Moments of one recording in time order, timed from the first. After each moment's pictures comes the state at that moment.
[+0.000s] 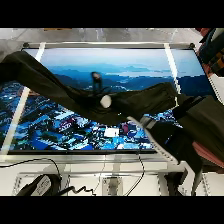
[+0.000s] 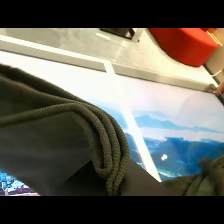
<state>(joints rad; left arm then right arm) 0.53 -0.99 1.16 0.33 -1.01 -0.71 0.78 -1.93 1.73 -0.96 0.49 1.71</state>
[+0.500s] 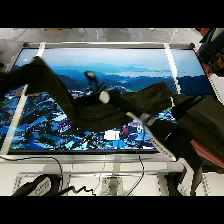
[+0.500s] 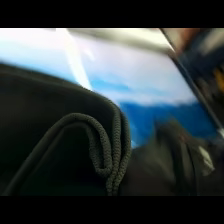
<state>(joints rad) 0.24 -1.13 1.16 0.32 -1.01 -0.78 0.67 -1.93 1.84 -1.14 0.75 1.71</state>
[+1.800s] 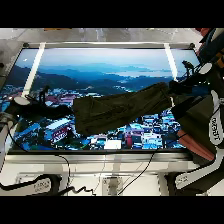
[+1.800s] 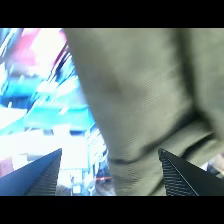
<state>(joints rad) 0.23 -1.39 0.89 0.80 -1.09 -1.03 -0.22 -1.74 1.68 -1.21 1.34 1.37</state>
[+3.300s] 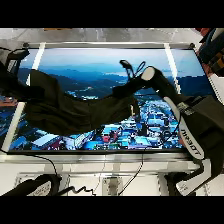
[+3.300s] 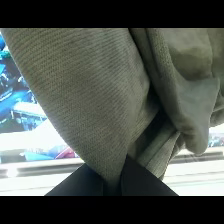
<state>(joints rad) -0.04 -1.20 1.63 1.56 -1.73 -1.49 0.40 -1.72 1.67 -0.96 1.12 1.34</state>
